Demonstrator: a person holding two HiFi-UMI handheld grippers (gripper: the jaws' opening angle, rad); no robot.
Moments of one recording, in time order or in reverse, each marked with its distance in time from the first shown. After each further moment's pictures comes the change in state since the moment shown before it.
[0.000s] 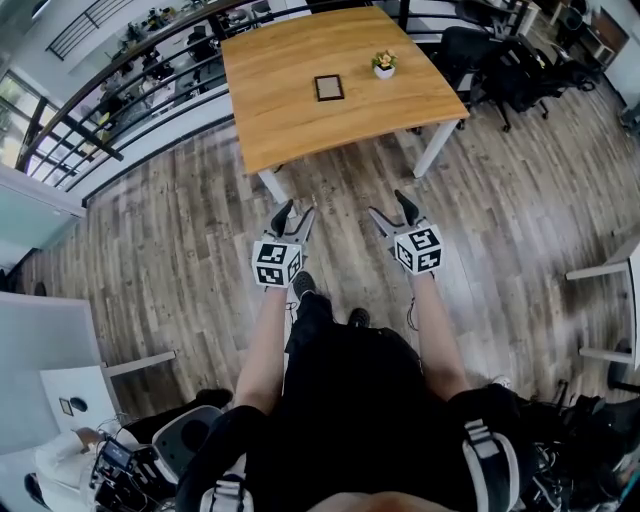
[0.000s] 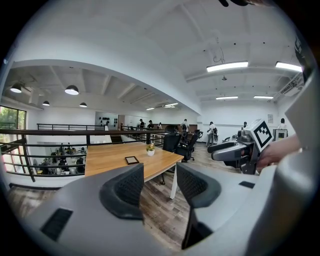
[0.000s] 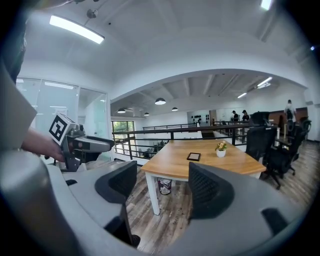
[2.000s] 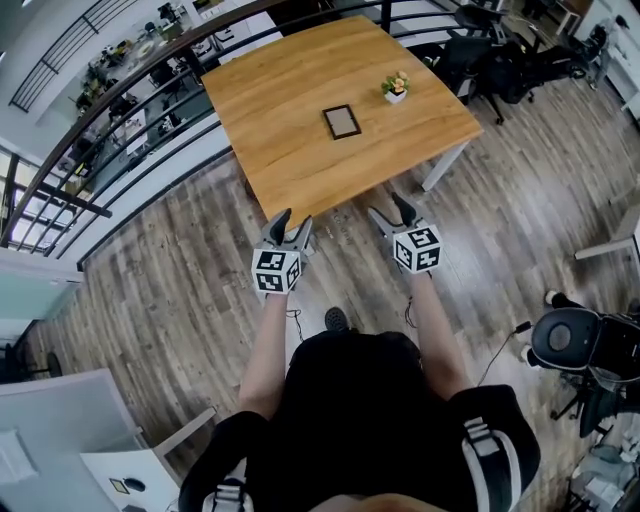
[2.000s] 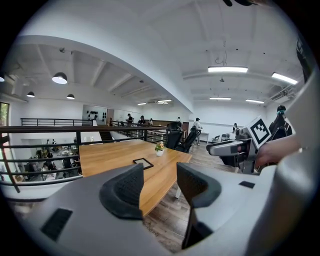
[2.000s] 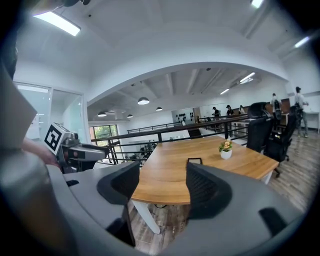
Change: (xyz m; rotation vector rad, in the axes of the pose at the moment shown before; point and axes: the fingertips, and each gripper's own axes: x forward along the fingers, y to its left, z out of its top) left arm 0.114 0.212 0.023 0.005 0.054 -0.153; right arm 0.213 -0.014 0.055 0.137 -0.006 -0.167
